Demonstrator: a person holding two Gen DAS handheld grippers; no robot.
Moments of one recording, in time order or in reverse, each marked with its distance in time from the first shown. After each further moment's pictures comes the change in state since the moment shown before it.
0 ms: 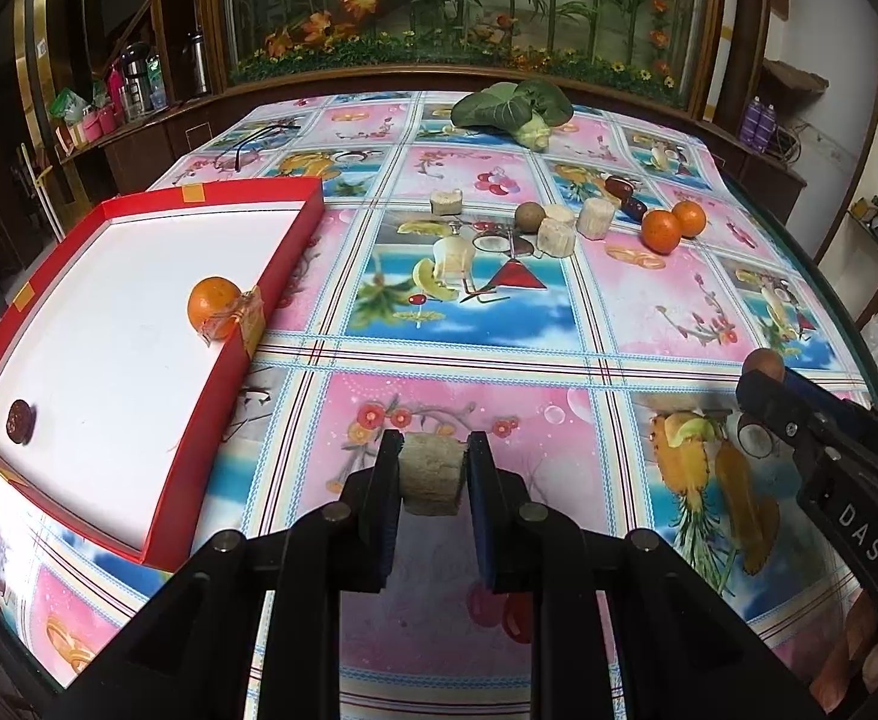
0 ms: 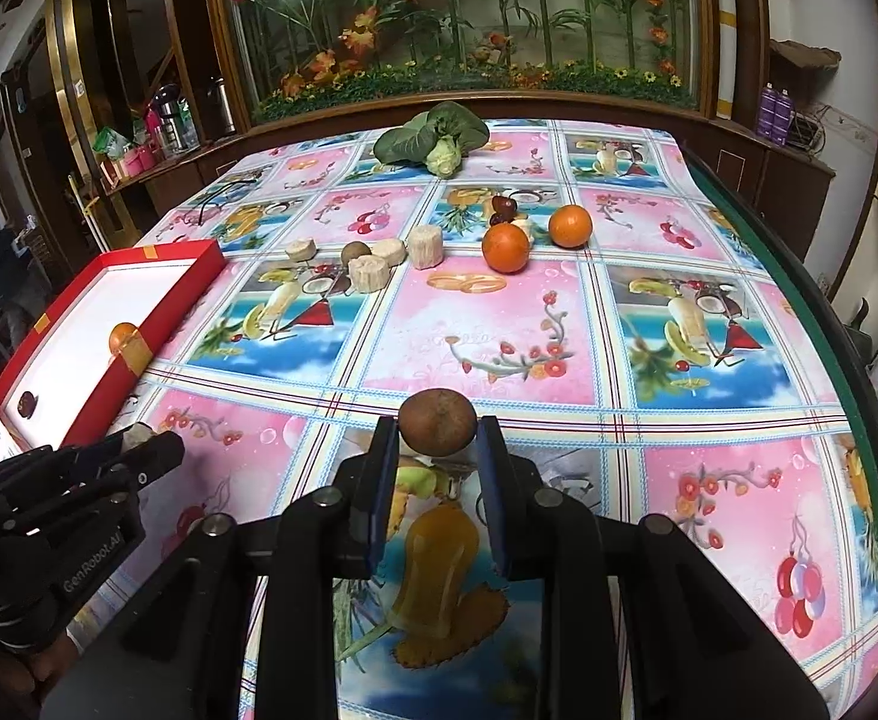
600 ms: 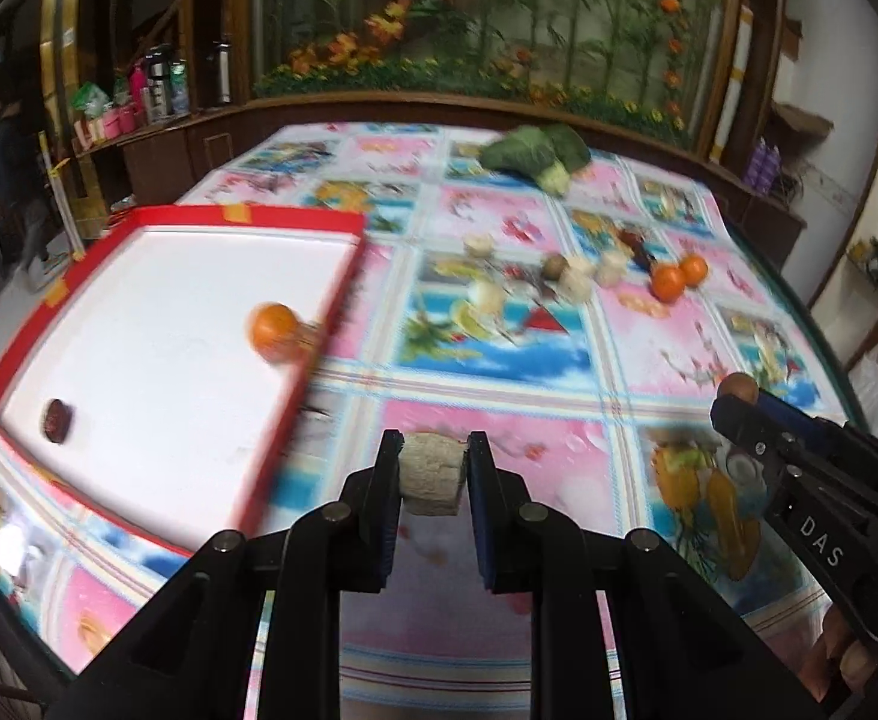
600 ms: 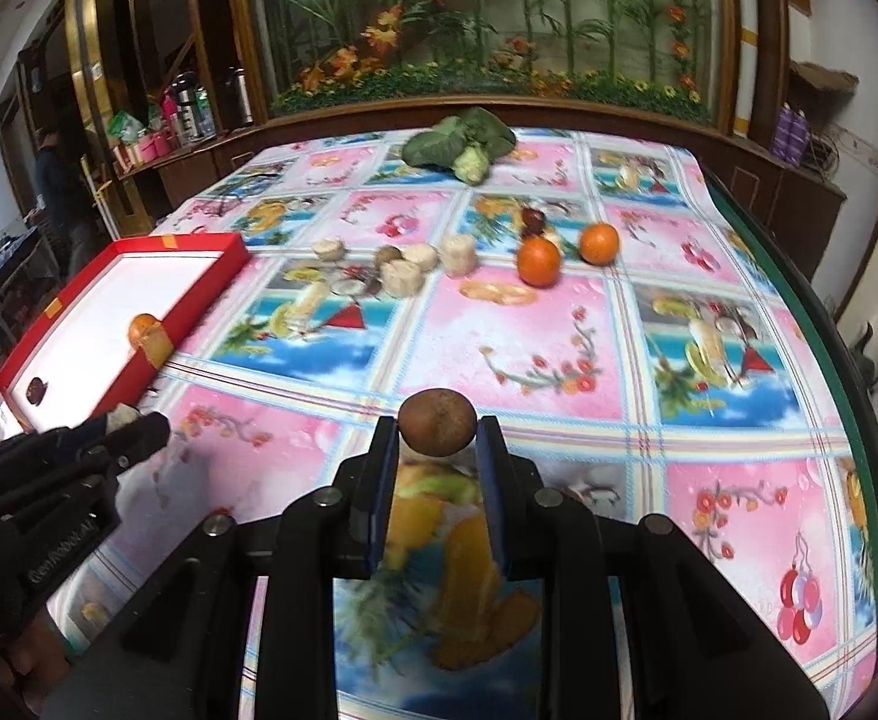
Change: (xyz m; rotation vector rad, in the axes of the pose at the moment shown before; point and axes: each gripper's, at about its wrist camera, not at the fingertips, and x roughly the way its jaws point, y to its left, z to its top) left arm -0.031 0.034 0.007 -0.073 -0.075 -0.007; right arm -0.005 0.022 0.006 -0.057 -0.008 0.015
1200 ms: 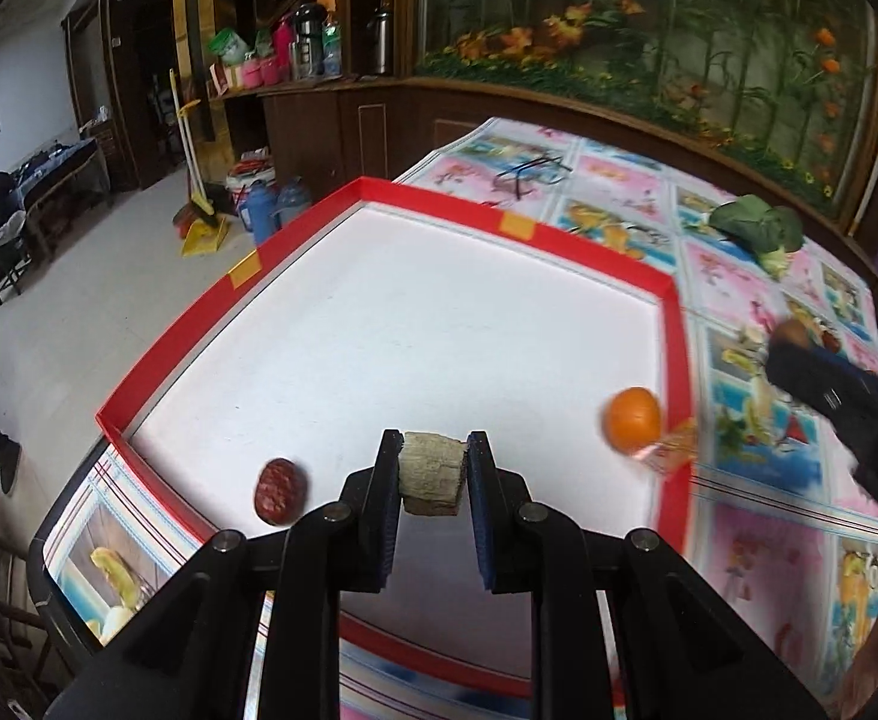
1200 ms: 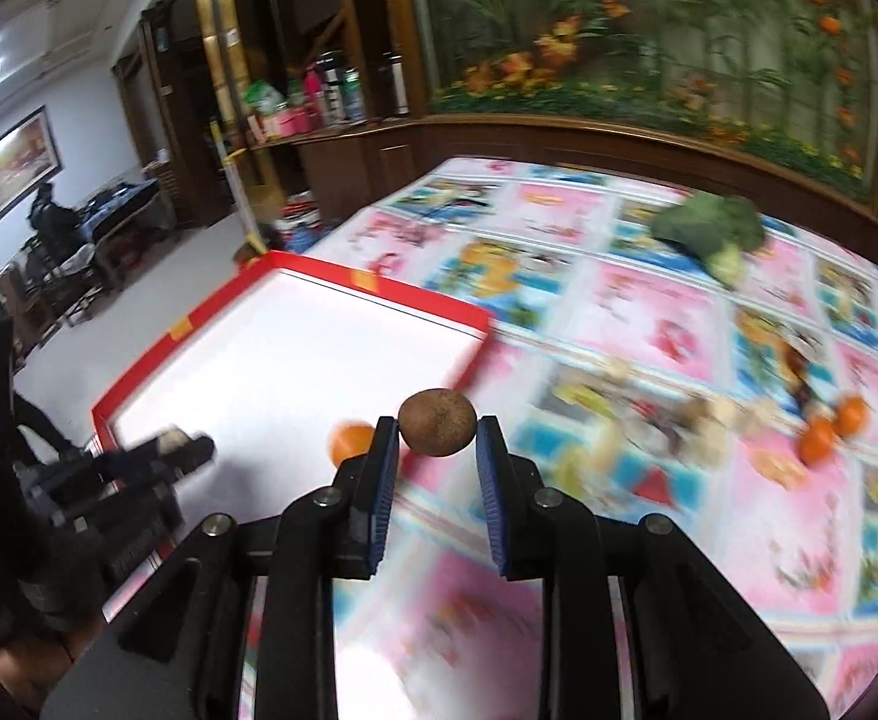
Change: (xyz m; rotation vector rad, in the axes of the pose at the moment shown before) left arm 0.028 0.140 0.031 -0.193 0.034 0.246; right arm 0.059 0.150 0.082 -0.193 0.003 0.286
